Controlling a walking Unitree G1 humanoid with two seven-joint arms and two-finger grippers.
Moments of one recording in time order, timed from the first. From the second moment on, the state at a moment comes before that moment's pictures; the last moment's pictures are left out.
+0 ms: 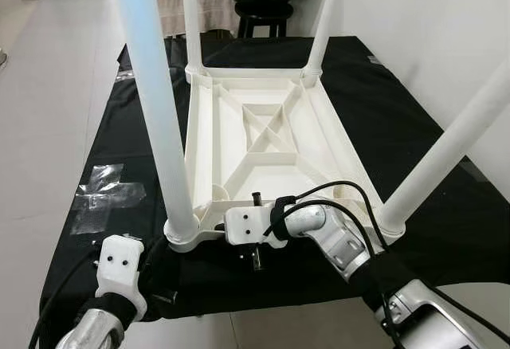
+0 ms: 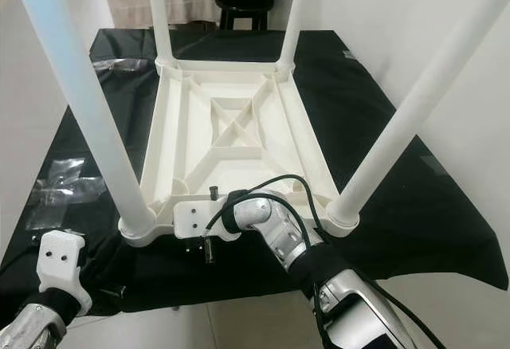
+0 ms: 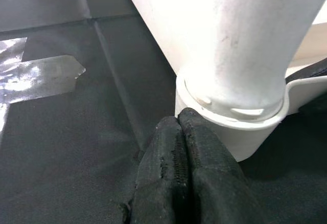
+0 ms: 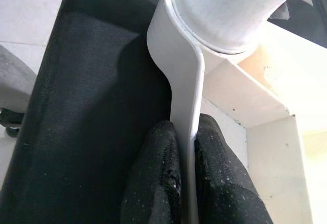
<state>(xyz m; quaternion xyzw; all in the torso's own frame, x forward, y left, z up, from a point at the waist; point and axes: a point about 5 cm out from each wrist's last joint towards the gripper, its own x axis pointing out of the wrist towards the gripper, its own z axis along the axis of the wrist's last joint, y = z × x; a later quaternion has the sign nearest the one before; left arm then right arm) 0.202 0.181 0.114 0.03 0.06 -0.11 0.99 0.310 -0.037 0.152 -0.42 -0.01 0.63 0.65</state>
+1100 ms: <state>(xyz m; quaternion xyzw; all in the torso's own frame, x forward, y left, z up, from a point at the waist) 0.208 0.162 0.110 0.02 0.06 -0.16 0.98 0.321 -0.131 0.193 -0.47 0.06 0.63 0.61</state>
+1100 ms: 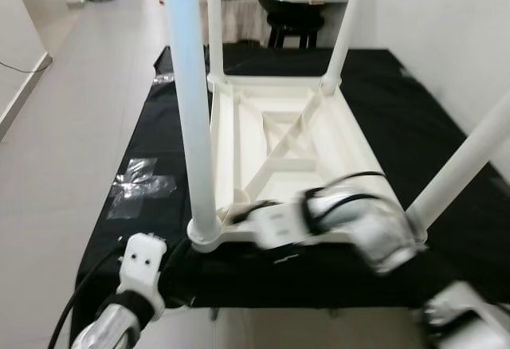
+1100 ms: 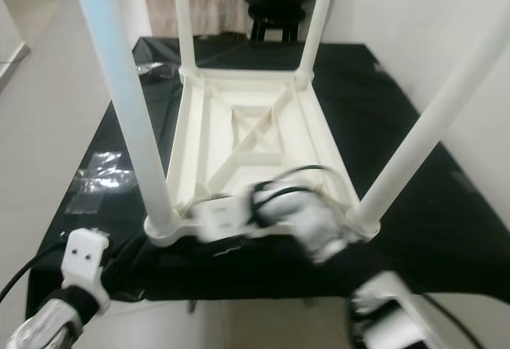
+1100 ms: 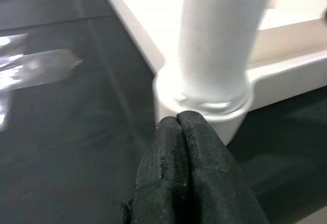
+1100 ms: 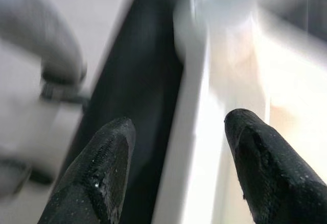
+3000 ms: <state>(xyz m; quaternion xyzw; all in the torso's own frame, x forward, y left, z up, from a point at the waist) 0.203 0.190 0.123 0.07 0.06 -0.10 0.99 0.343 -0.135 0.168 -0.50 0.12 0.59 0.62</state>
